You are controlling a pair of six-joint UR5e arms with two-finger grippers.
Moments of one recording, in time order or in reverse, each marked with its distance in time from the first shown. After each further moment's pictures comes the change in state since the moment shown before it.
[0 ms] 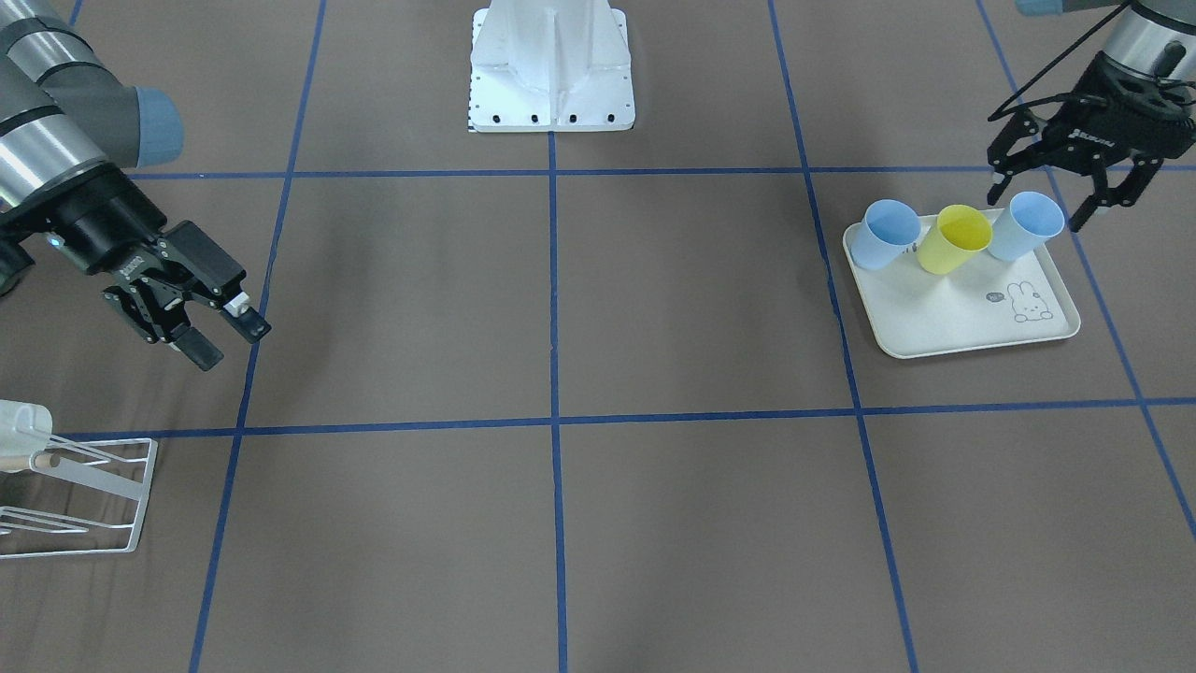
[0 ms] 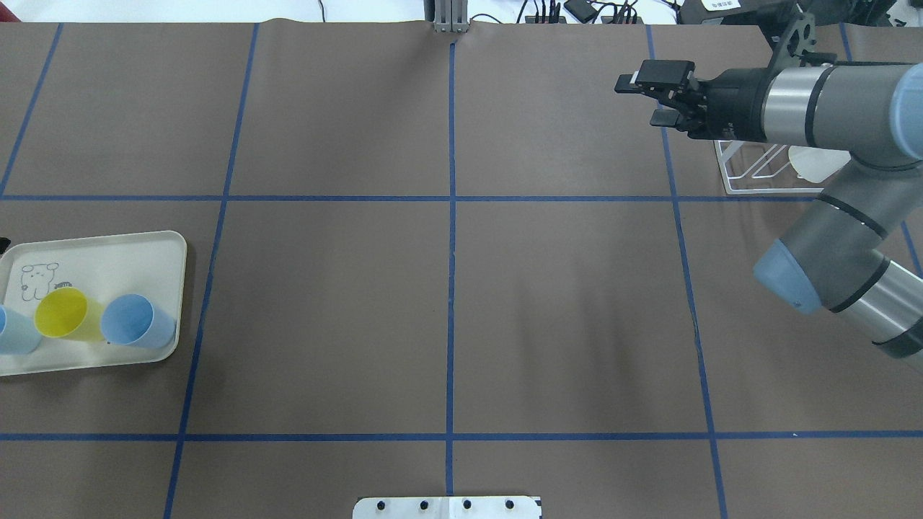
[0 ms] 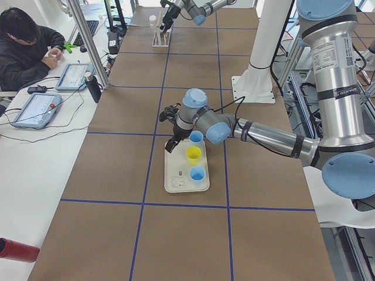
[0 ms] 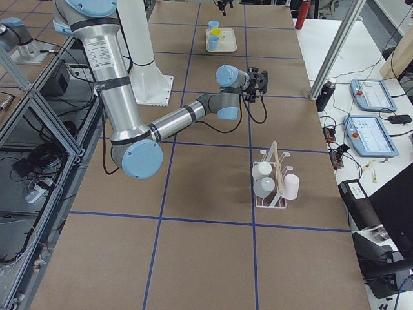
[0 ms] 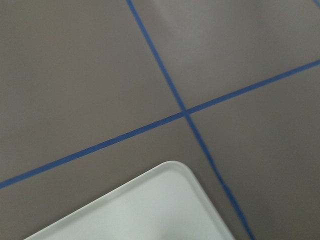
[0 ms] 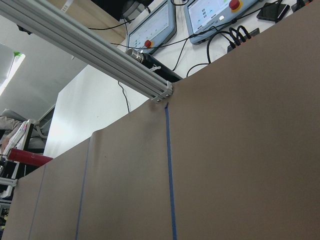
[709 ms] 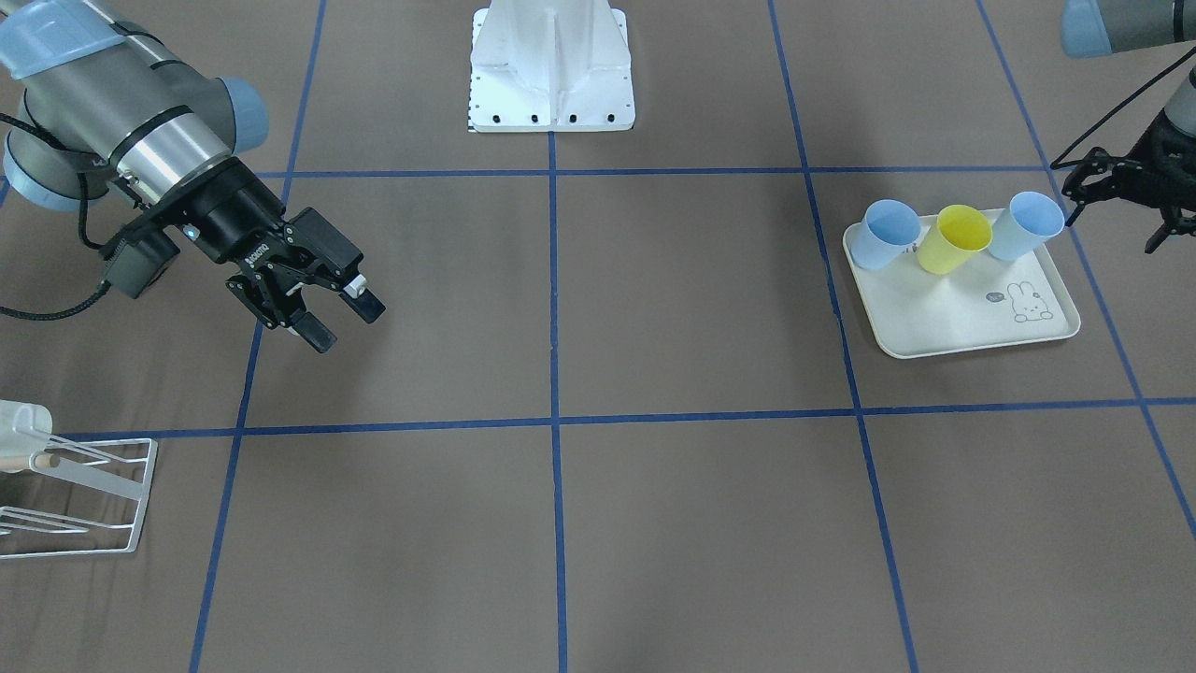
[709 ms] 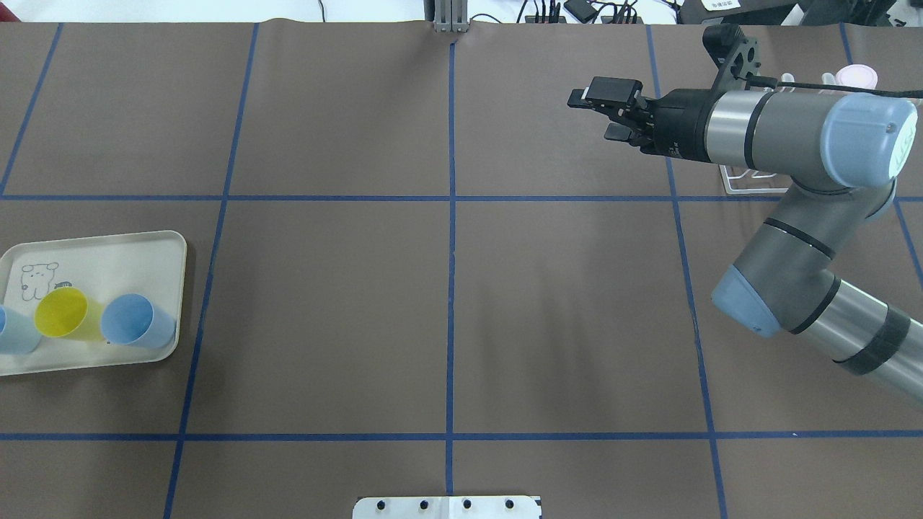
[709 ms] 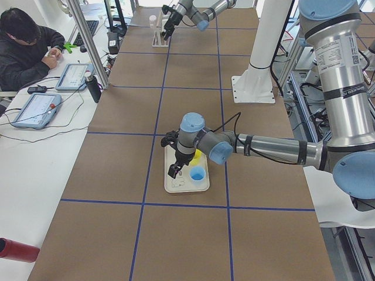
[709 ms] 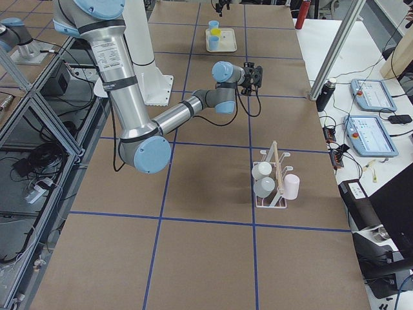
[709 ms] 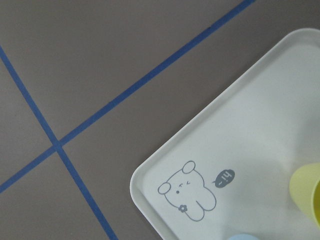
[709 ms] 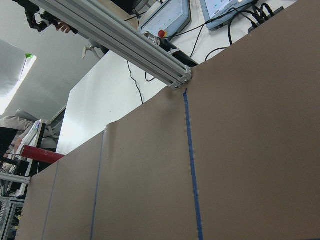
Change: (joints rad) left arm -0.015 0.056 0.110 -0.004 -0.006 0.122; right arm -0.073 0.042 -0.006 0.000 -0.079 0.024
